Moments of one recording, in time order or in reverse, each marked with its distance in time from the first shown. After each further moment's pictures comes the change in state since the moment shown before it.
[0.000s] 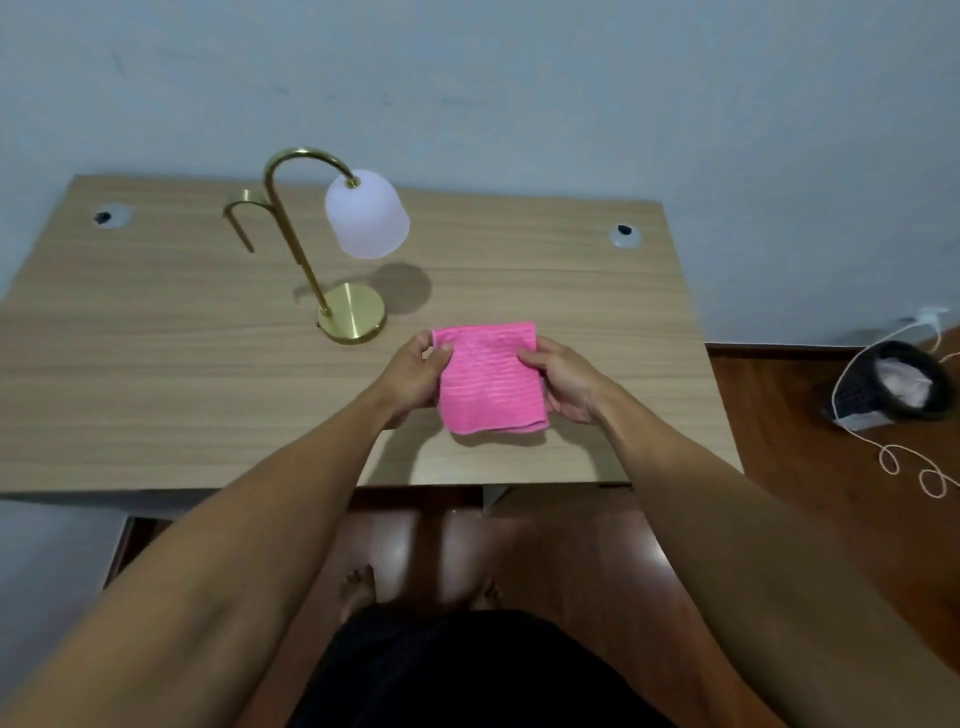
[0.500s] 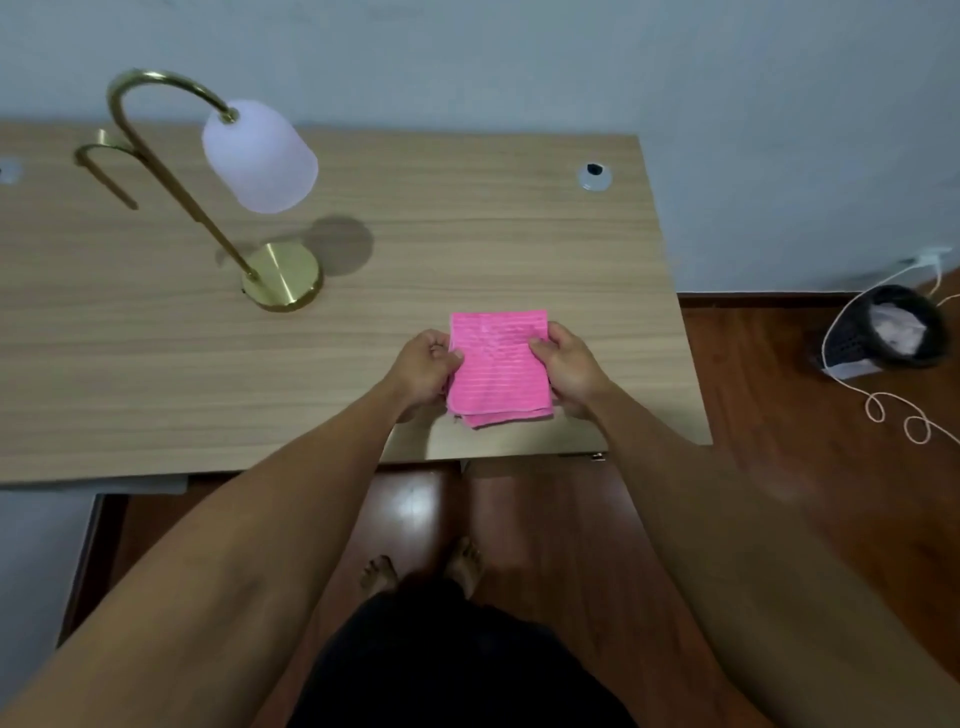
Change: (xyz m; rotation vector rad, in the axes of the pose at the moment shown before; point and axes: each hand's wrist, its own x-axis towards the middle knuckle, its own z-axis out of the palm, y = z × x) left_hand 0.044 -0.036 0.098 0.043 0.036 -0.084; right_hand 0.015 0.060 -0.090 -0.075 0.264 -0.112
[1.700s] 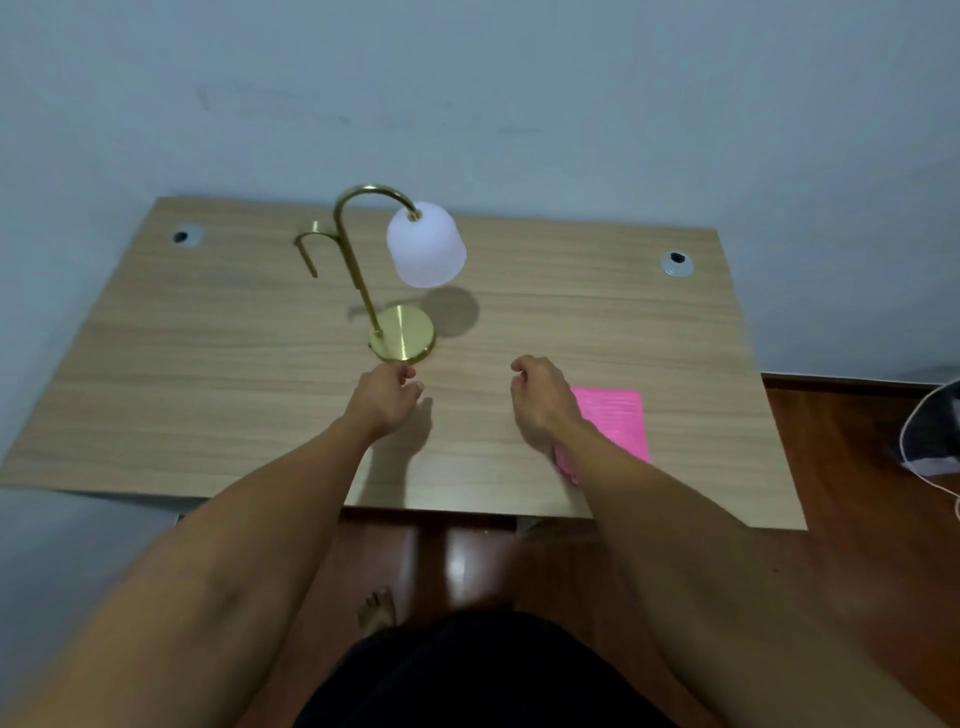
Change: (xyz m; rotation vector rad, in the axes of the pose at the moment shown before) left_hand -0.022 -0.006 -0.193 0.592 0.344 0.049; right_hand -0.003 -0.057 0.163 -0.860 0.108 -0.336
